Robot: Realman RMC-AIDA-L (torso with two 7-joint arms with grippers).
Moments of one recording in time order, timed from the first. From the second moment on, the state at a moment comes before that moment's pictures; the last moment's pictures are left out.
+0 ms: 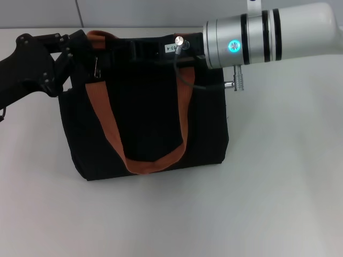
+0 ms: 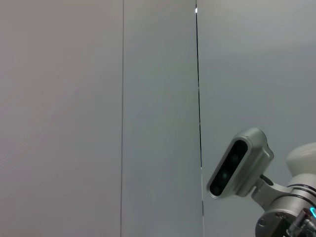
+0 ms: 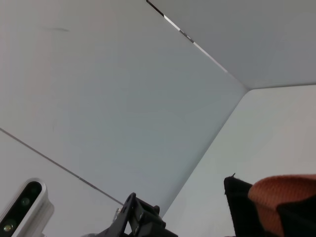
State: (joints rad) left arm -0.50 -2.02 0.48 0.47 1.69 1.77 -0.98; right arm 1.02 2.09 -1.17 -0.38 -1.58 -1.24 2.17
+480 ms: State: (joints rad) left arm -0.50 -2.02 0.47 0.47 1.69 1.77 -0.98; right arm 1.01 2.09 -1.18 -0.39 -1.56 -1.26 2.18
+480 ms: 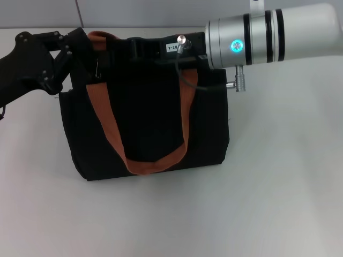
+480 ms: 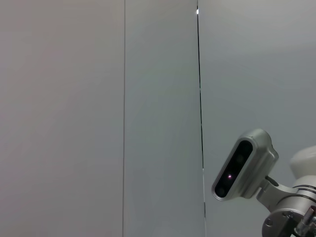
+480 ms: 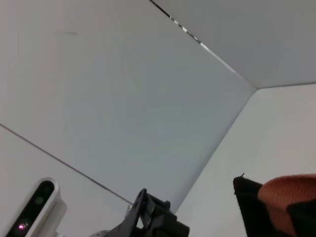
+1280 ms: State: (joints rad) left arm -0.50 -2.02 0.46 0.47 1.69 1.78 -0.98; right arm 0.96 2.08 -1.18 -0.42 -1.58 -1.31 2.27
